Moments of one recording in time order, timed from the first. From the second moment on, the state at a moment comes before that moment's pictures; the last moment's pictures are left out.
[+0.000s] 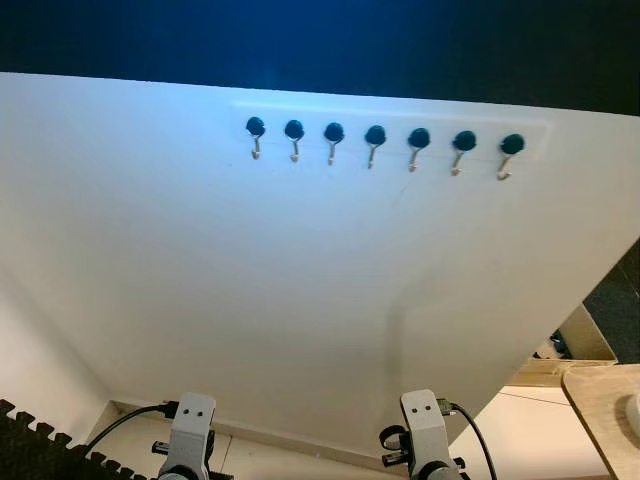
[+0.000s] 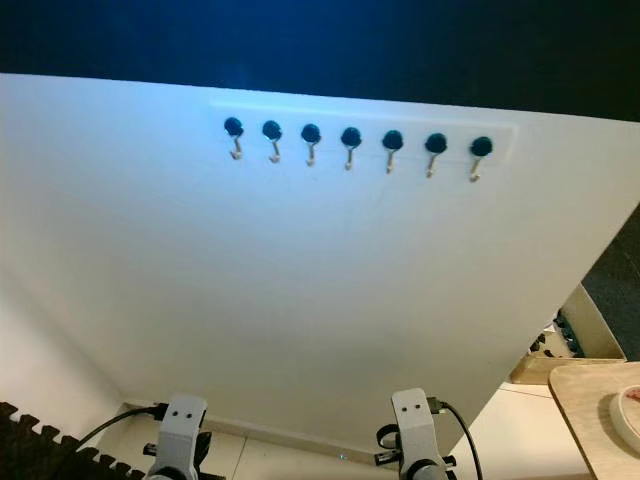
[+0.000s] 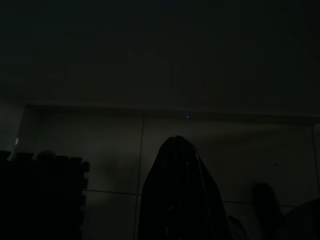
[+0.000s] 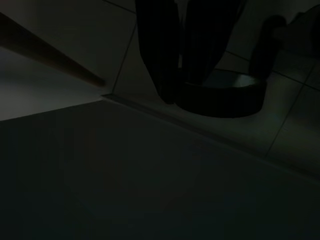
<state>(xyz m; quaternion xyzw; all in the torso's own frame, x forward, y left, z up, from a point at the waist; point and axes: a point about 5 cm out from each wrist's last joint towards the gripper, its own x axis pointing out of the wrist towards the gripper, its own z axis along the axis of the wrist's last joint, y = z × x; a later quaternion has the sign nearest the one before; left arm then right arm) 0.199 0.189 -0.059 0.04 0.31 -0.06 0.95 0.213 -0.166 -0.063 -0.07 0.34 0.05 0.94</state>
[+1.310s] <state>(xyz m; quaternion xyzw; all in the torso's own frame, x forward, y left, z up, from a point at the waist) 0.208 0.188 -0.056 0.05 0.30 -0.06 0.95 0.210 -0.169 -0.064 -0.05 0.34 0.03 0.94</state>
